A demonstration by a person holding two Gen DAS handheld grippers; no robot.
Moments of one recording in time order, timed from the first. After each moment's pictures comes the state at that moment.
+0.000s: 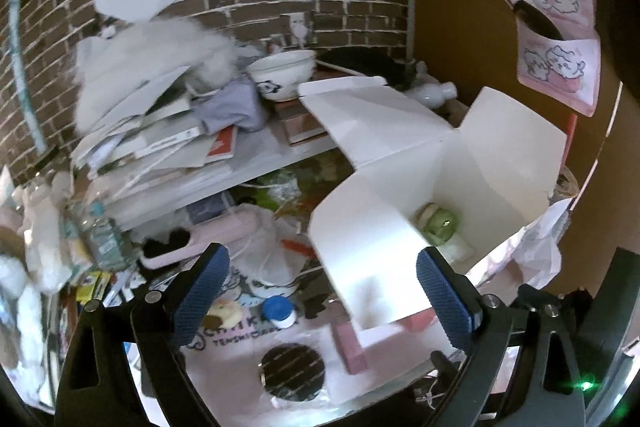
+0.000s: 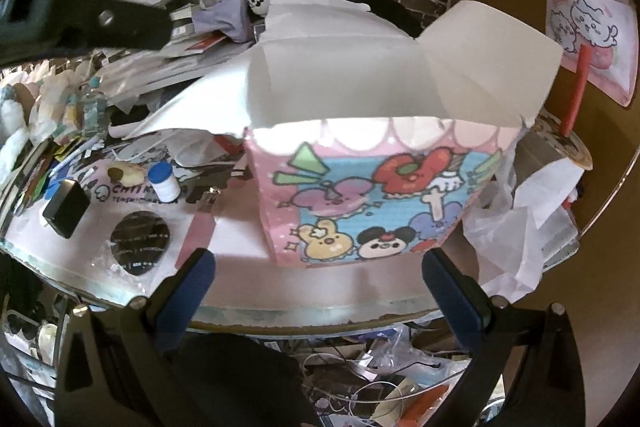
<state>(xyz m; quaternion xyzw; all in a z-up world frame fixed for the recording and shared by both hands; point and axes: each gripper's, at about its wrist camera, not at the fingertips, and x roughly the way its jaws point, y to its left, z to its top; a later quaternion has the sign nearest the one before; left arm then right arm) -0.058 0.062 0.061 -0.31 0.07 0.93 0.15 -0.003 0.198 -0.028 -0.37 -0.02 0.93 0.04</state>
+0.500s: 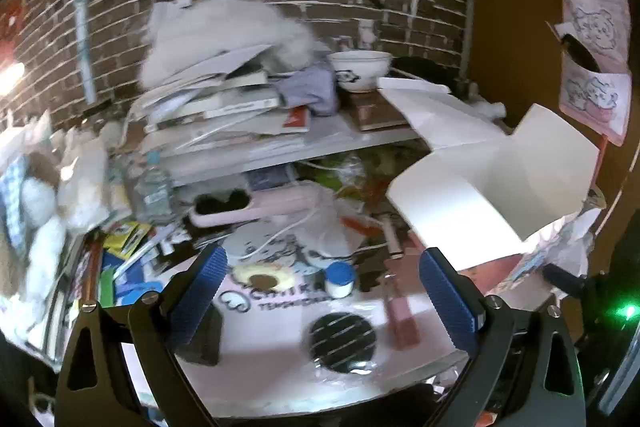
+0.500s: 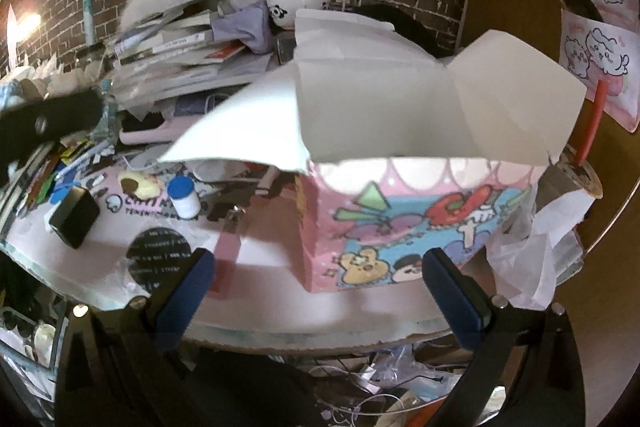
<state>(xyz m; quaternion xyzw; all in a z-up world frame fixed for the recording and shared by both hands) -0.030 -0.005 0.034 -0.30 0.01 0.95 0.07 -0.013 0.168 -0.021 -0.34 -0.03 0.94 0.03</state>
